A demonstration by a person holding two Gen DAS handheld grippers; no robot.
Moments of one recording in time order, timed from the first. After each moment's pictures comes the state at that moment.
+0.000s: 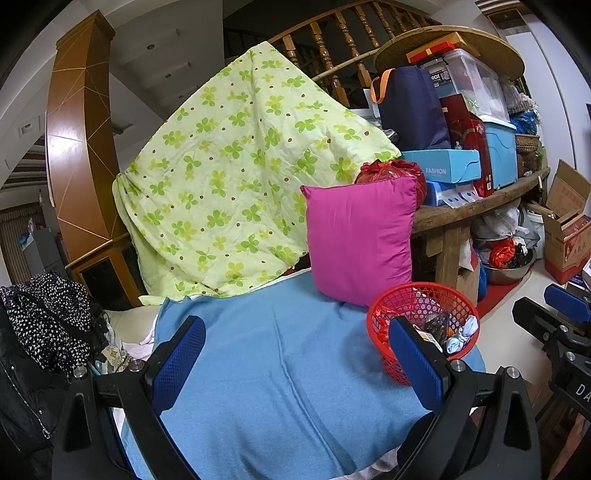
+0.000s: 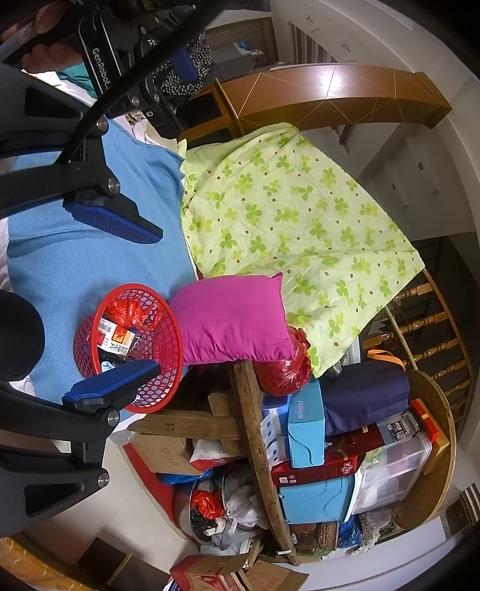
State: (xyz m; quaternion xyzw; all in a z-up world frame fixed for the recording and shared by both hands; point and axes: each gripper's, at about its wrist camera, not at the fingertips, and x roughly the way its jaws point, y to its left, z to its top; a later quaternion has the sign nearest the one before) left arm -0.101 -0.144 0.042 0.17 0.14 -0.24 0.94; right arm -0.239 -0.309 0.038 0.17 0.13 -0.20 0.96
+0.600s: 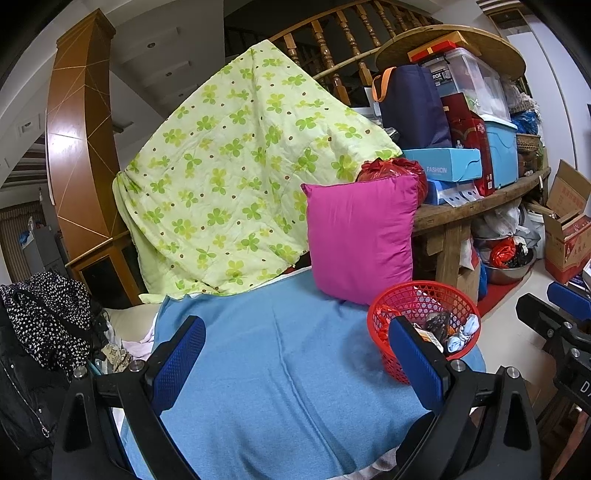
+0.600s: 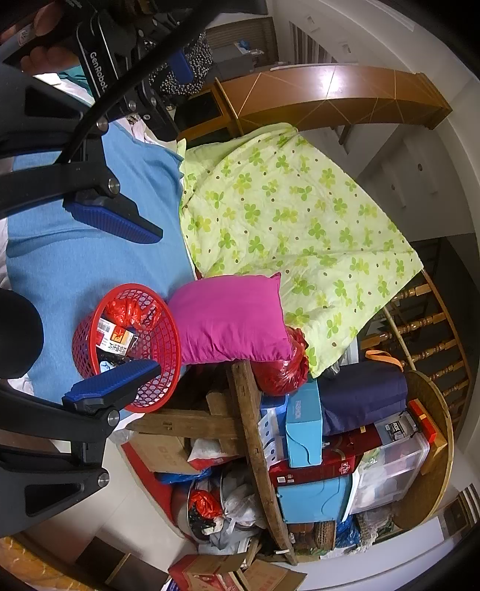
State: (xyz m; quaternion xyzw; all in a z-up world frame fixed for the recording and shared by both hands) left arm -0.098 -0.141 0.040 0.17 0.14 -0.25 0.94; right arm -0.240 -0.307 0.036 0.17 0.13 -0.21 0.96
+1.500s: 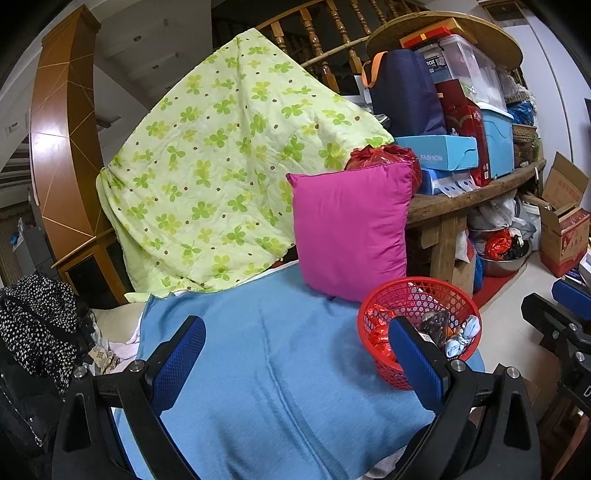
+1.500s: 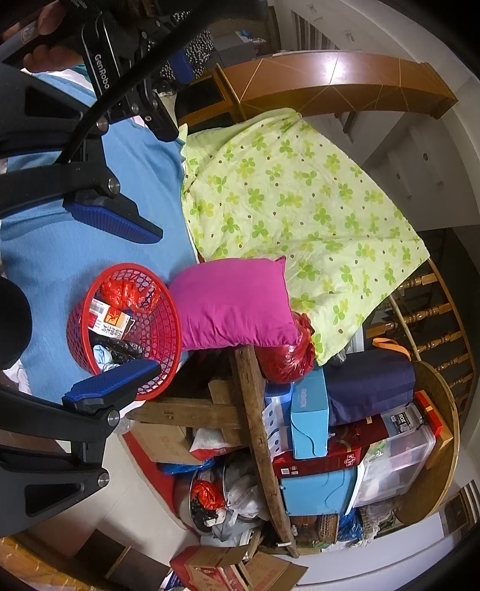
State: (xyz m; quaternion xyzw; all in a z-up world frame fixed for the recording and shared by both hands) left arm -0.068 -0.177 0.030 0.19 0.16 -0.26 0.93; right arm -0.222 -0.332 0.025 0.17 0.14 -0.23 0.95
